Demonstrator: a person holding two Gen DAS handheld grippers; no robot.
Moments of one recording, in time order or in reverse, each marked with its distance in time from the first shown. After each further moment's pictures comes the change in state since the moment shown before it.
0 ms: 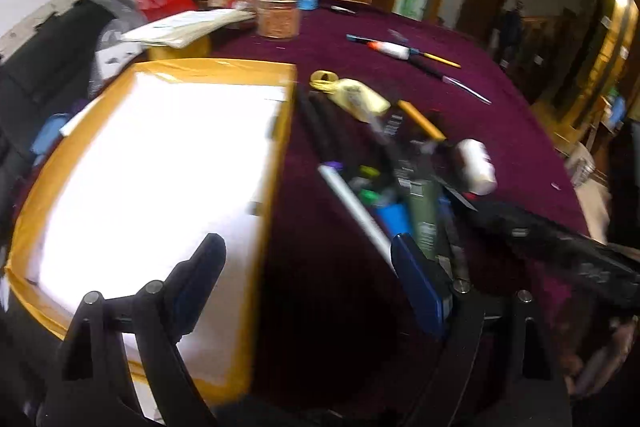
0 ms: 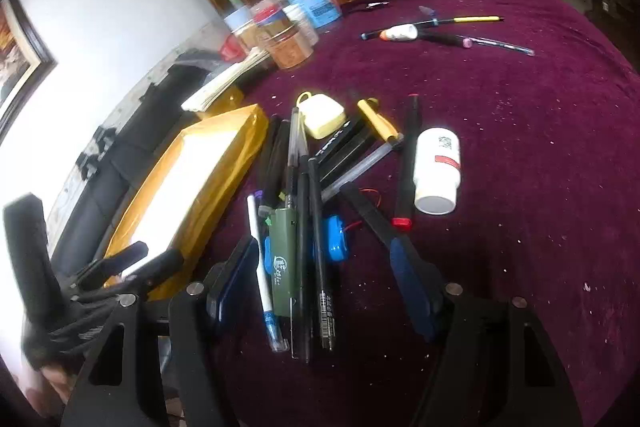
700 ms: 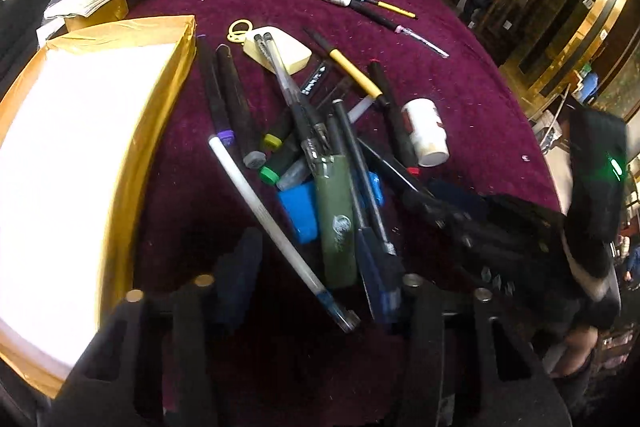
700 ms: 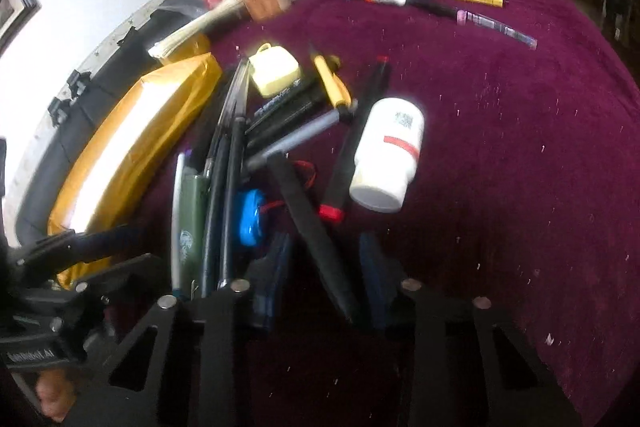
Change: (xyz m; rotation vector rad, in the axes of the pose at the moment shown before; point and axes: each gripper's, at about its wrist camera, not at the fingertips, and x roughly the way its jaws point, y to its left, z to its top) left arm 0.060 -0.049 0.019 -0.004 0.203 -0.122; right arm 0.026 -0.024 0.002 -0.099 0.157 -0.133
